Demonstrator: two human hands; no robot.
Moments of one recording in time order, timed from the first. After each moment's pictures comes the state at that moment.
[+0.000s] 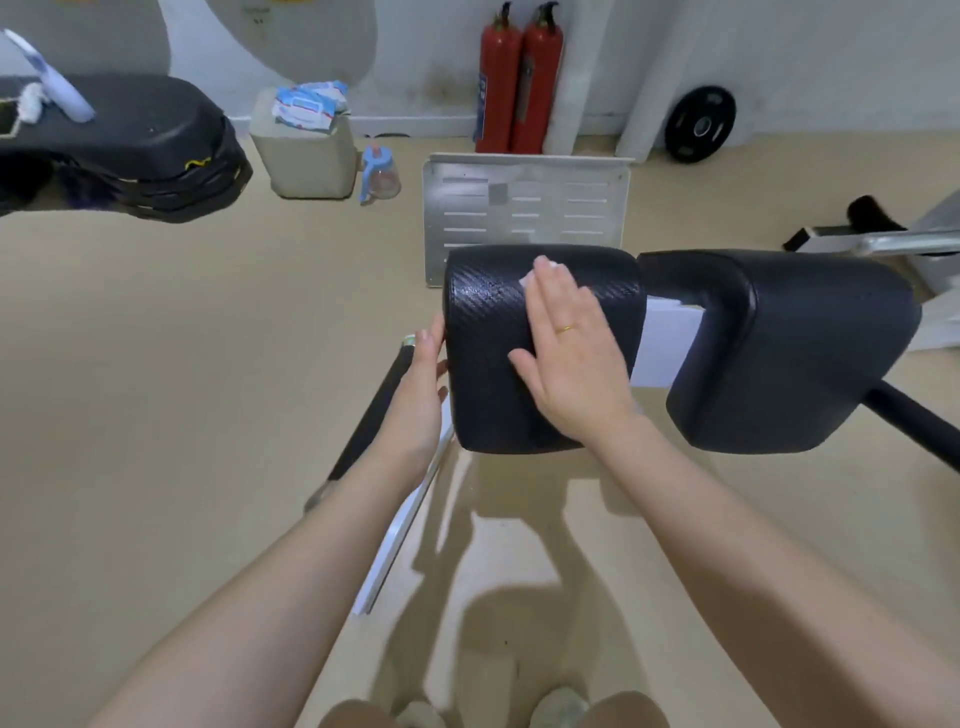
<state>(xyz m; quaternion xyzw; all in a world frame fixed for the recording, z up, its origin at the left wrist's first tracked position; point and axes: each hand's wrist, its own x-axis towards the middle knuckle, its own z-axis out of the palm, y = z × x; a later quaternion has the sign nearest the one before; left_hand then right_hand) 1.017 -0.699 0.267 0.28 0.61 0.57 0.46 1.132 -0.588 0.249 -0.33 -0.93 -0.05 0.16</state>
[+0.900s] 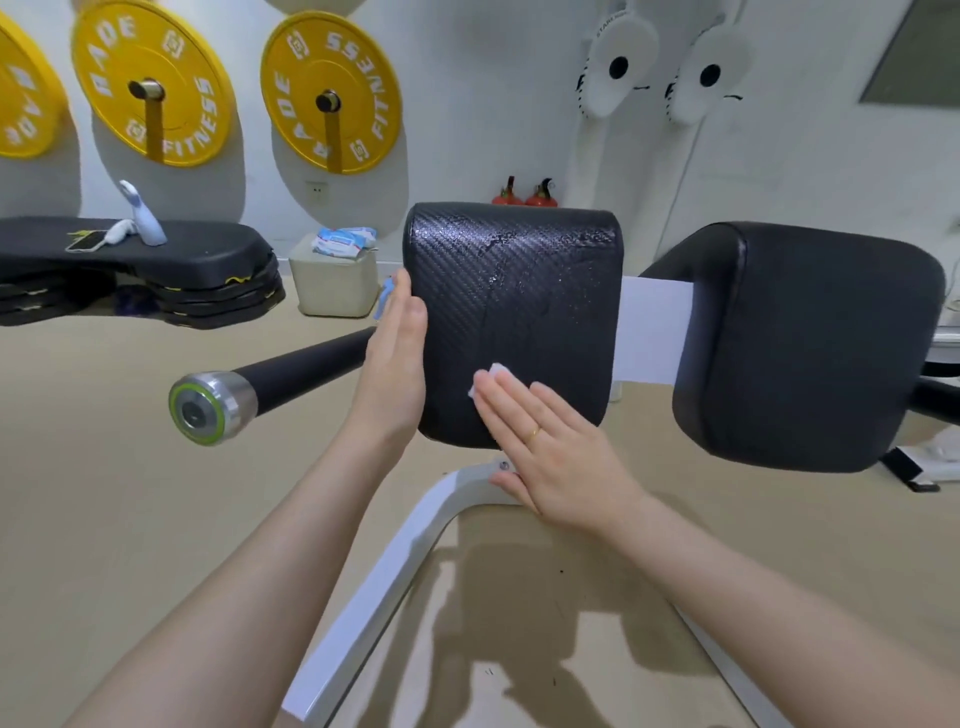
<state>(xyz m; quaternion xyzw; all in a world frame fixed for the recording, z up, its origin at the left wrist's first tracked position) 1.040 -0.690 0.169 0.41 0.61 0.65 0.20 1.200 -0.608 0.112 -0.12 -0.93 -0.28 0.20</state>
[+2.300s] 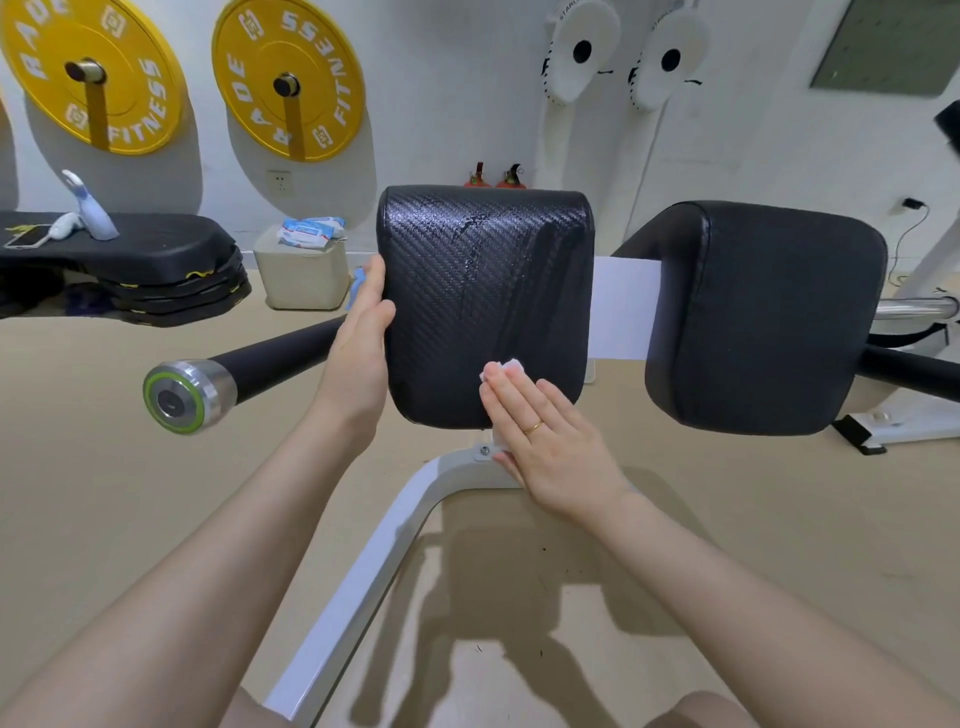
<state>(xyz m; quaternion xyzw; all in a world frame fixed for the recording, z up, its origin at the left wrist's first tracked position) 1.026 -0.690 0.164 0.44 0.55 0.66 0.24 1.212 -0.610 0.085 -0.18 -0.92 -0.24 0.25</state>
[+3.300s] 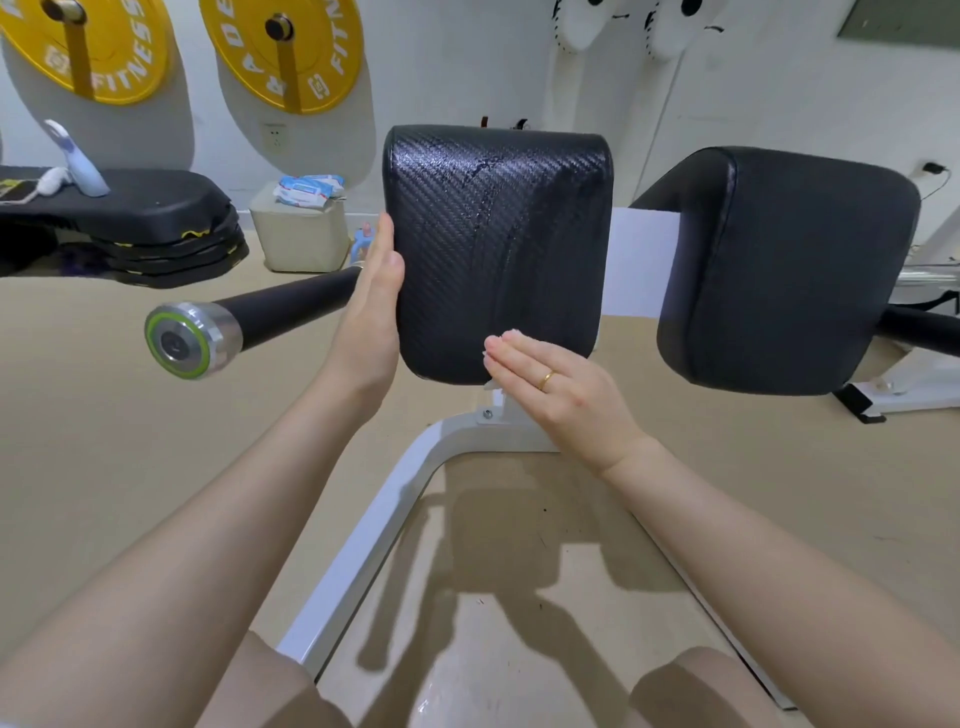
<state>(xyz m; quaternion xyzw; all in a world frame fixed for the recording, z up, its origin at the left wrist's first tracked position) 1.021 -0.690 0.145 0.49 0.54 0.64 0.24 1.206 -0.610 0.105 -0.04 -0.88 -0.24 0.41</state>
